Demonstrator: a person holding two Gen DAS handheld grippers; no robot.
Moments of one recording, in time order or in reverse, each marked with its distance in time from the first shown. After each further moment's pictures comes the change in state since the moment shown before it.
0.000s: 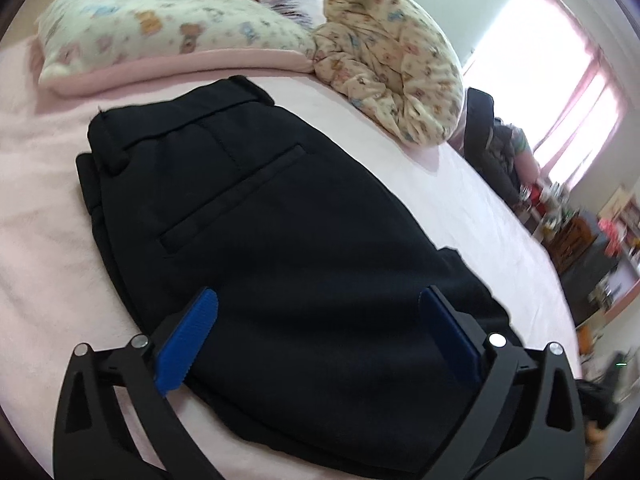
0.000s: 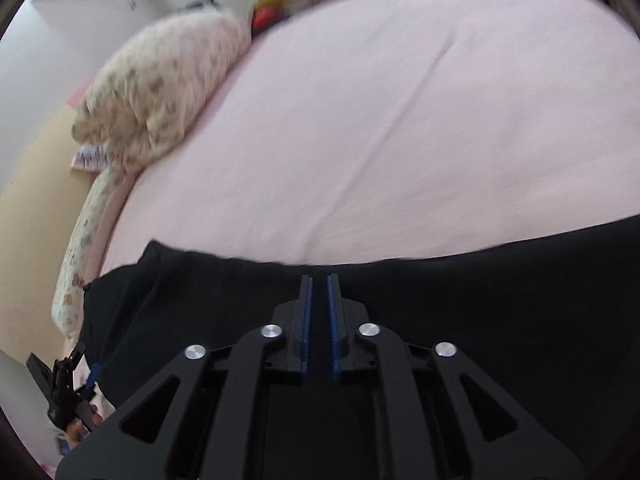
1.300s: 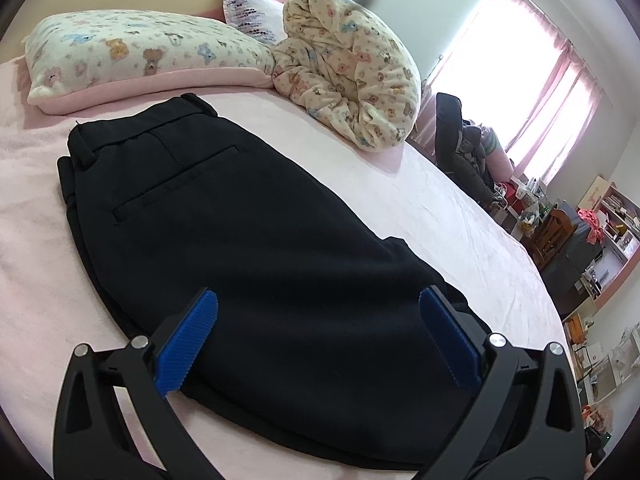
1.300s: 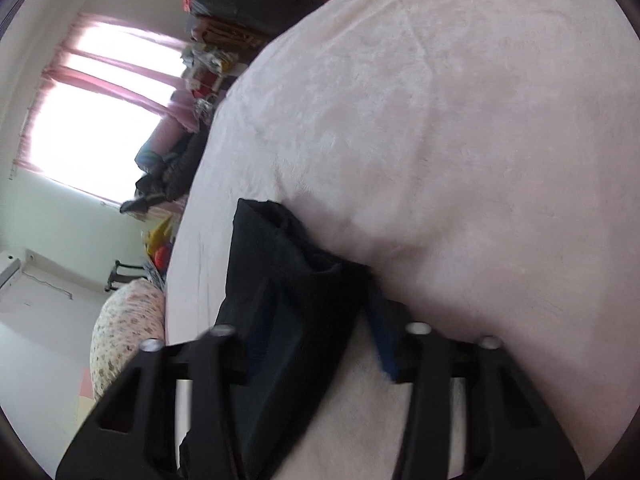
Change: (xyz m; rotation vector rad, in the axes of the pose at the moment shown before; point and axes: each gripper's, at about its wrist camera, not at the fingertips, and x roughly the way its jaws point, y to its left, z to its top) left arm -0.017 -0.042 -0.021 0.042 -0.064 -0.089; right arm -0.169 -0.277 -0.116 0.831 -0.490 -0.050
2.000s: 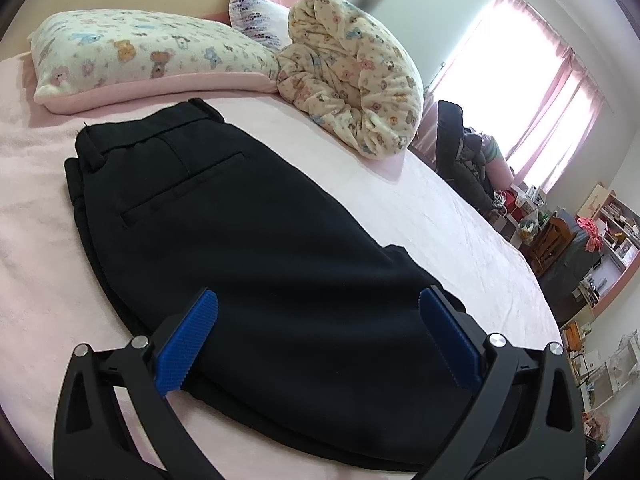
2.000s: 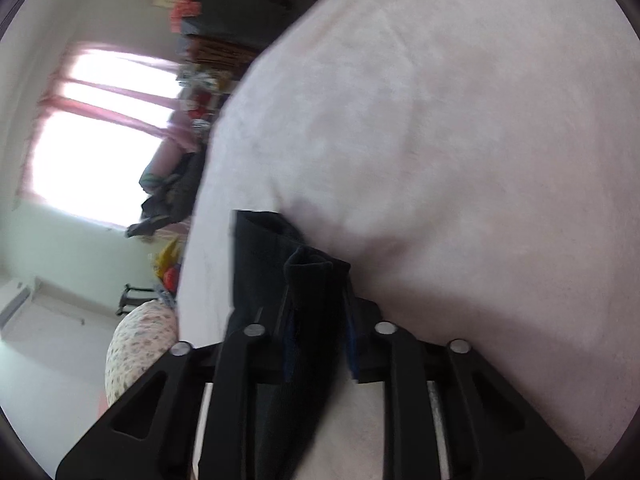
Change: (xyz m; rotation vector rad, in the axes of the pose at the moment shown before) left arm -0.006 0.007 0.004 -0.027 -0.026 -0.006; right arm -0.007 -0.001 -0.008 0.056 -0.052 0.043
